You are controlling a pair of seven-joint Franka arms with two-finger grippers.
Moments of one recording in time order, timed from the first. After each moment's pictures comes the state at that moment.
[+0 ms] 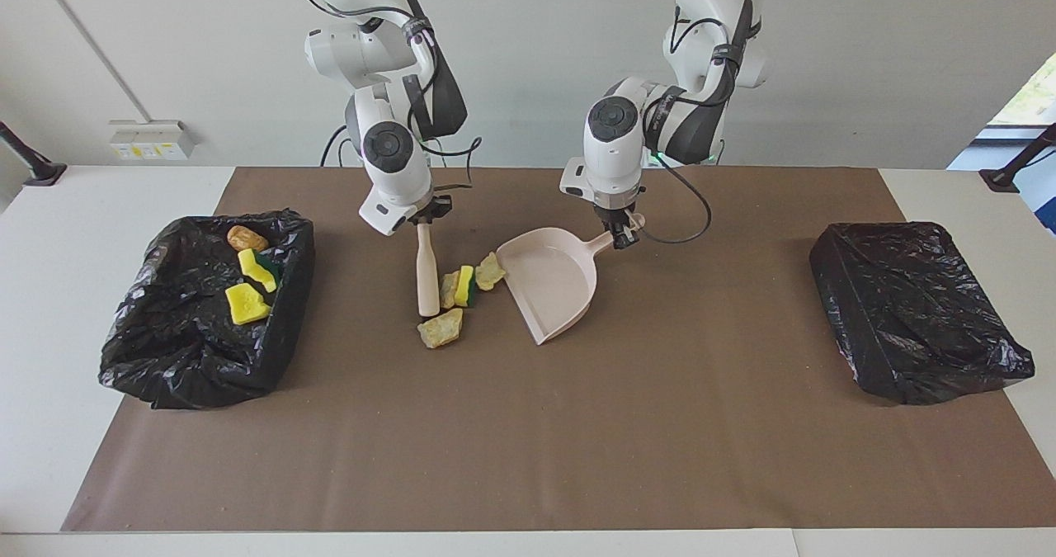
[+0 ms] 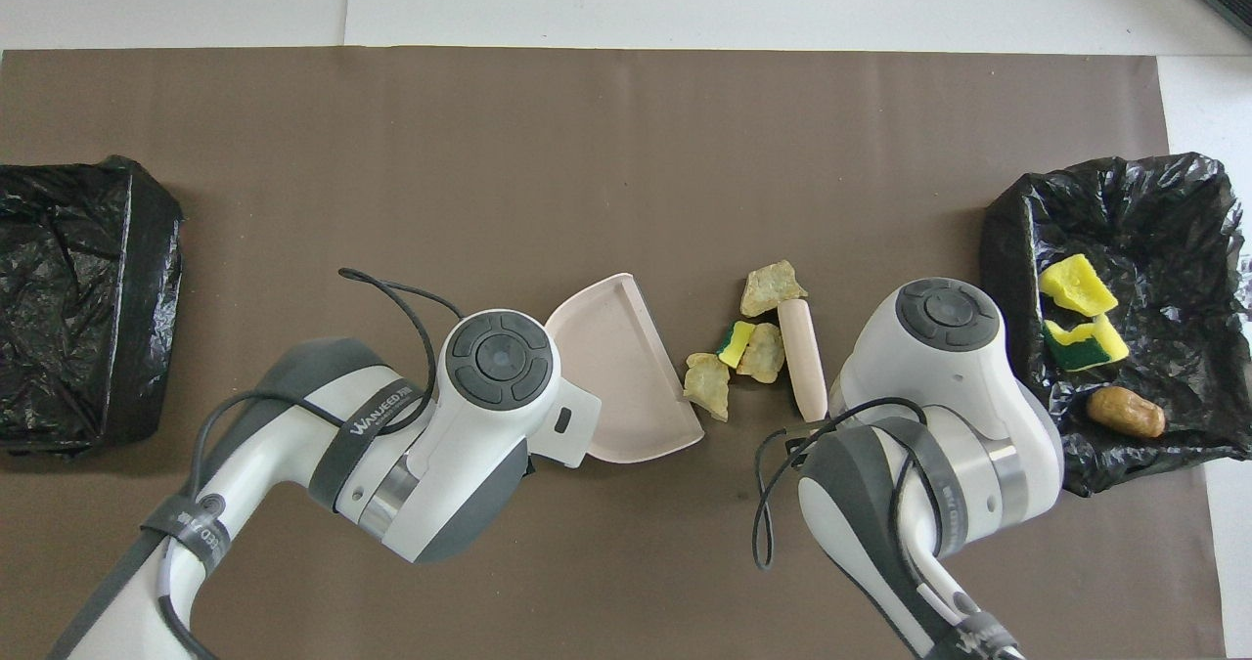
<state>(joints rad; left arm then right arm) -0.63 0.10 -0.03 -2.05 0.07 1.96 0.54 0.21 0.01 0.13 -2.21 0.12 1.83 0.17</state>
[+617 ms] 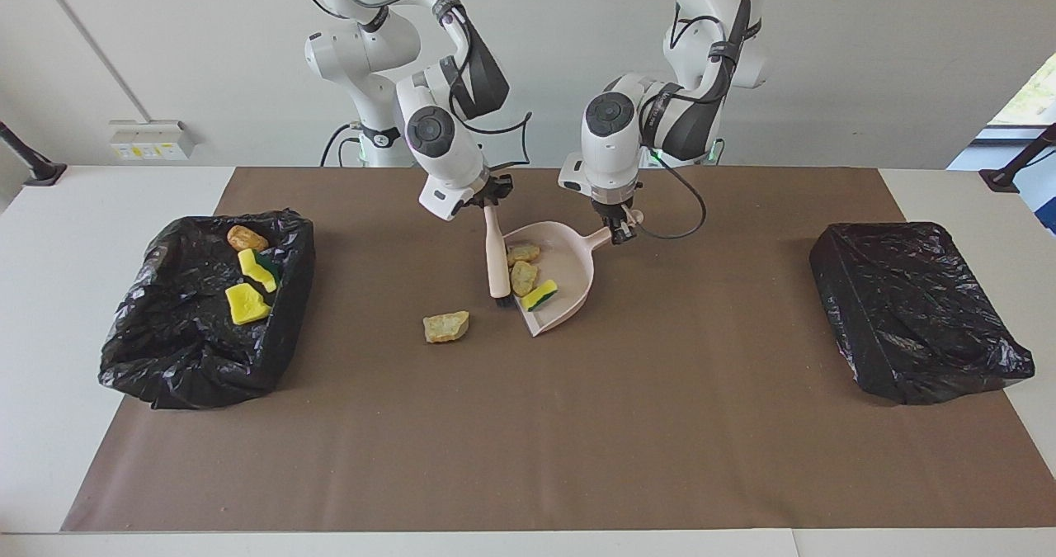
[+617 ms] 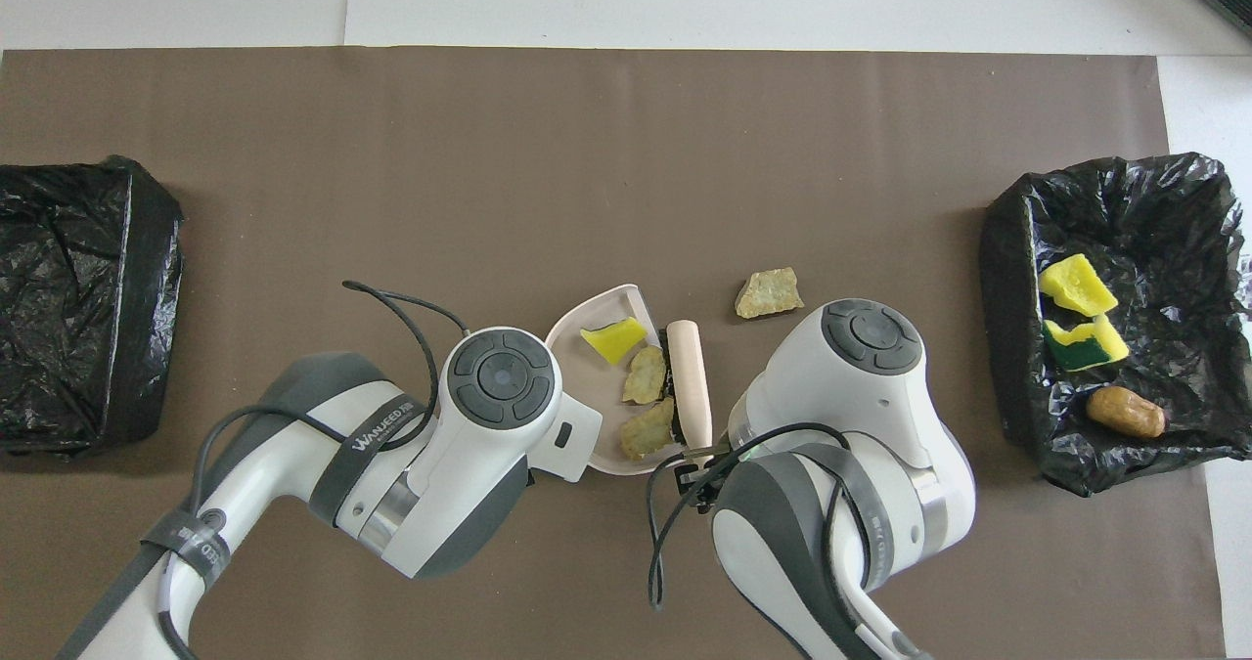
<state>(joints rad) -0.64 0.09 -0.02 -2.08 0.07 1.97 0.54 0.36 0.03 0.13 -2.14 0.39 1.84 0.19</state>
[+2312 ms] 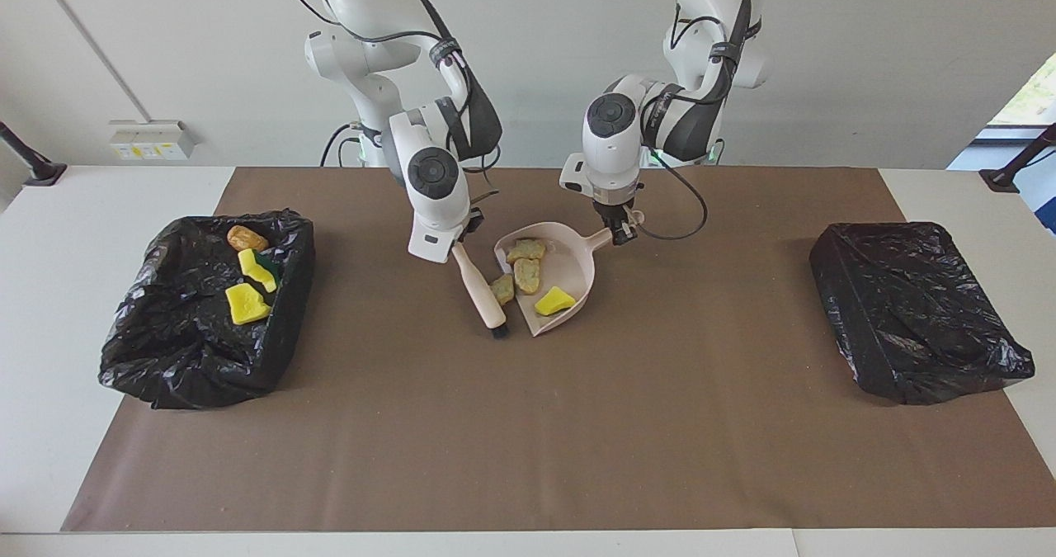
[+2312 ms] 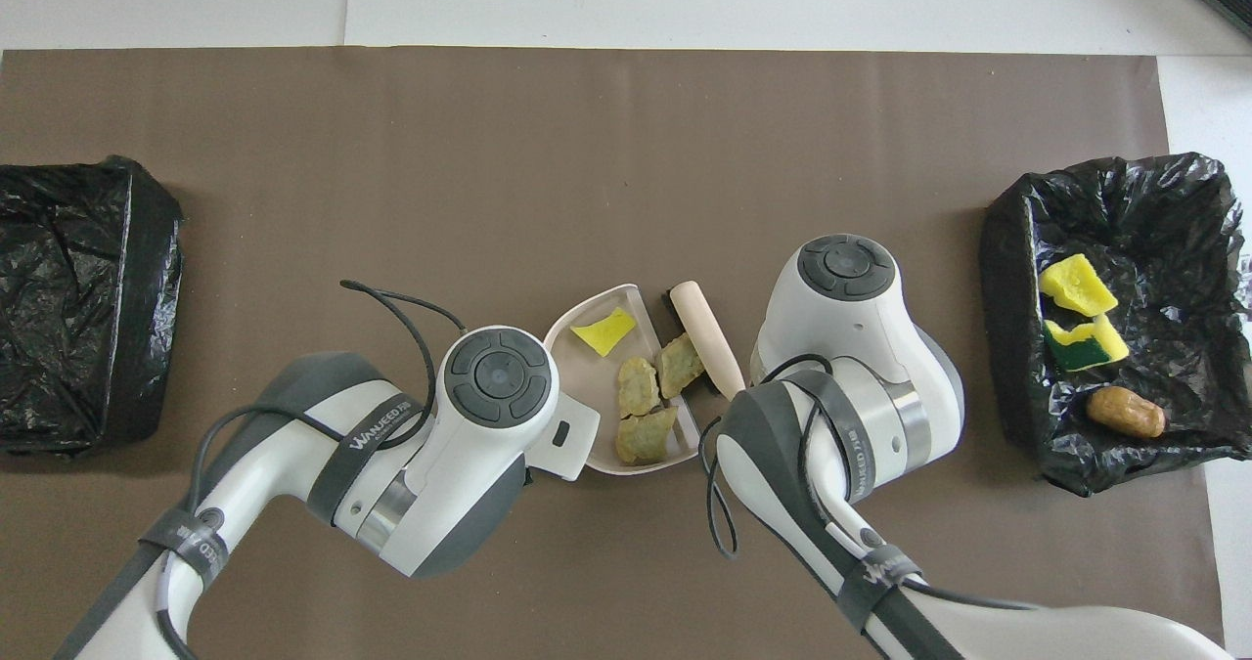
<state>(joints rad) -0.64 0.09 -0.02 -2.09 0.07 1.98 0.55 0.30 0.19 0.13 -2.01 0.17 1.82 -0.10</state>
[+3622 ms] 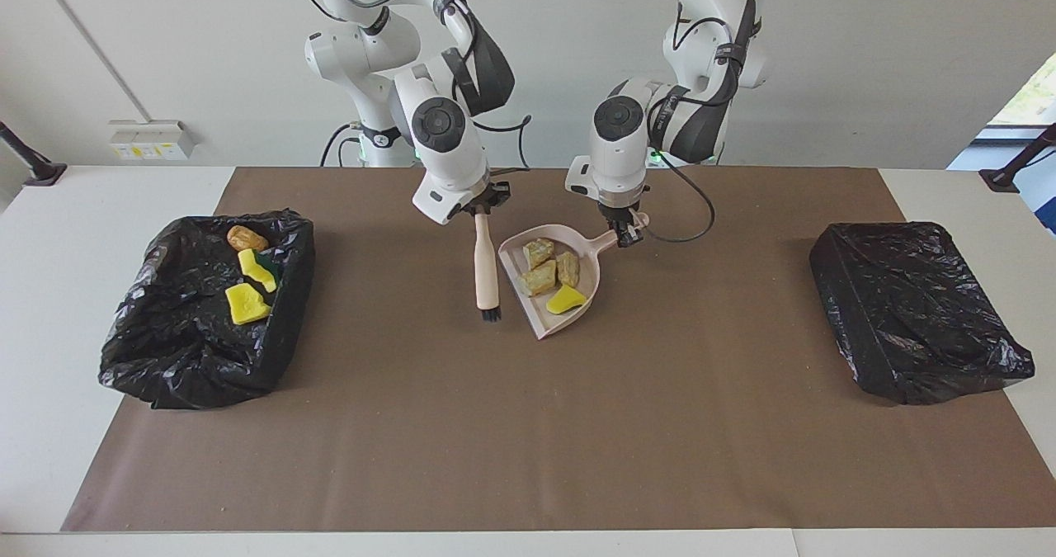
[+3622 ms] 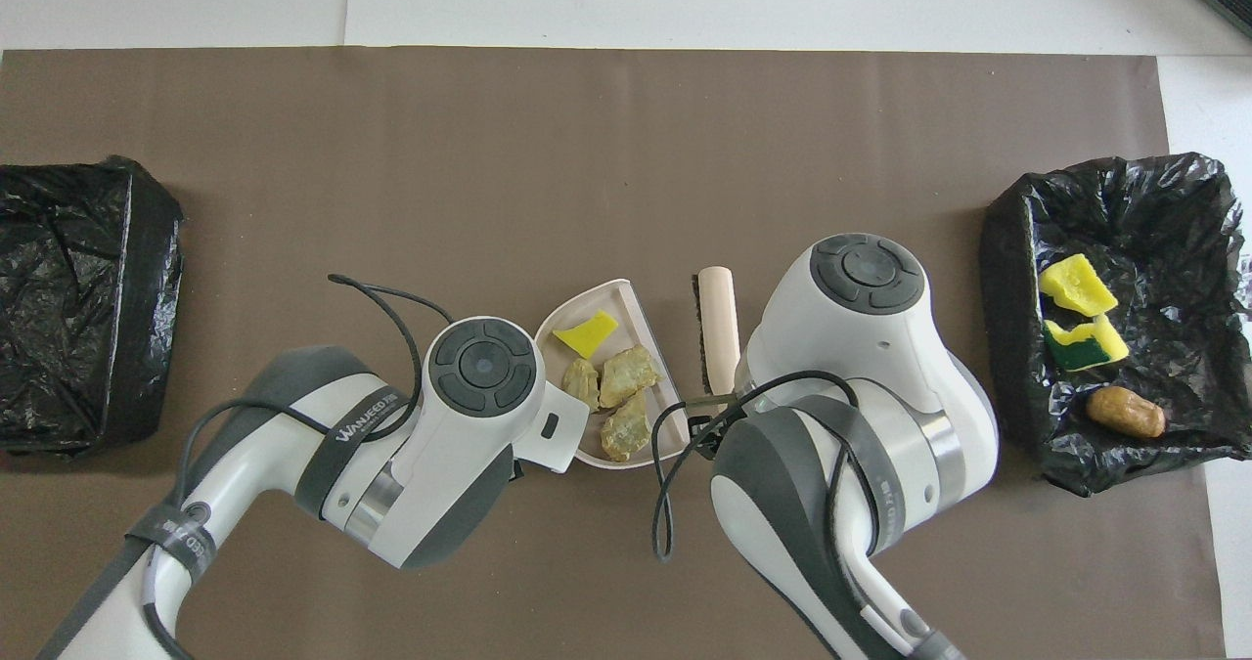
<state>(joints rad) -0.63 0.09 -0.01 -2.08 0.07 1.98 0.57 0.35 0.08 0.13 -1.95 0.23 1.72 0.36</state>
